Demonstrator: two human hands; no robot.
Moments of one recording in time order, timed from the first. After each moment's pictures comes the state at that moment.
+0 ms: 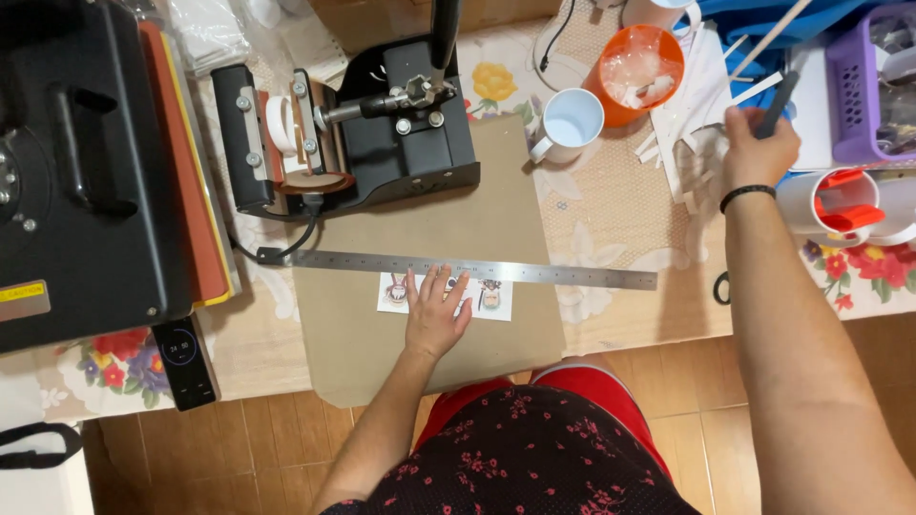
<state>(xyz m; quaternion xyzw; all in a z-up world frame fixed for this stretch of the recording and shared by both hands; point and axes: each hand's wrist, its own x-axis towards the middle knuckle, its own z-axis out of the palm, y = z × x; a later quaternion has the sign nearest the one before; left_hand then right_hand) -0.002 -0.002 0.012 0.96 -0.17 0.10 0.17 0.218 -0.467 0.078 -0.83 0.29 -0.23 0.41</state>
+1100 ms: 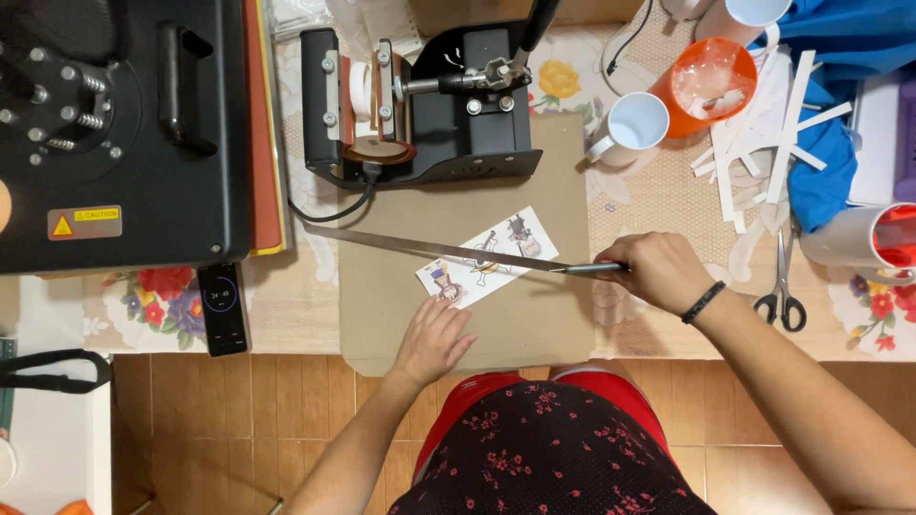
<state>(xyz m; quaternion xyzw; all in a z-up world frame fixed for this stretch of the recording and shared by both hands) -0.078 0.068 0.014 0.95 -0.23 0.04 0.21 0.095 -0.277 0.190 -0.94 -0.25 0.22 0.04</state>
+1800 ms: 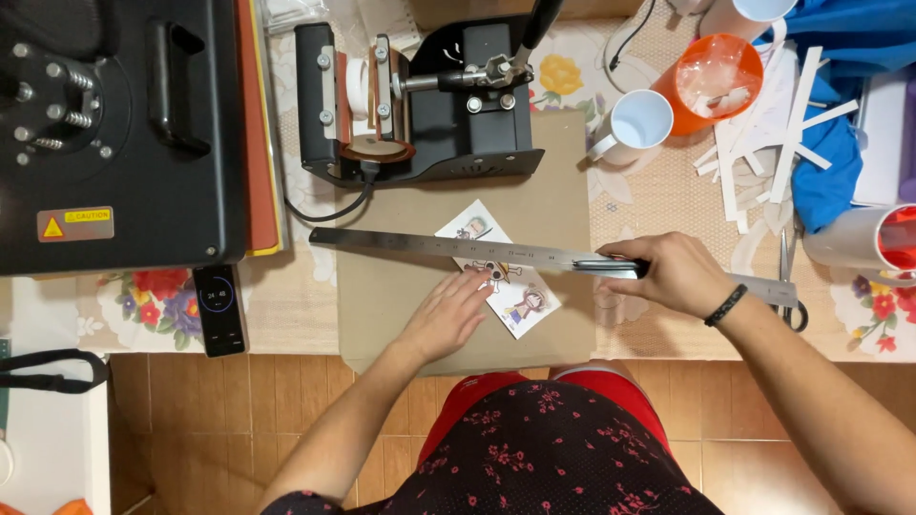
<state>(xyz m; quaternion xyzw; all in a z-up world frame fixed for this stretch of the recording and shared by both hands) -0.020 0.055 0.065 0.92 -0.31 -0.04 0.25 0.097 -0.283 0.213 -0.93 -0.19 0.26 0.17</state>
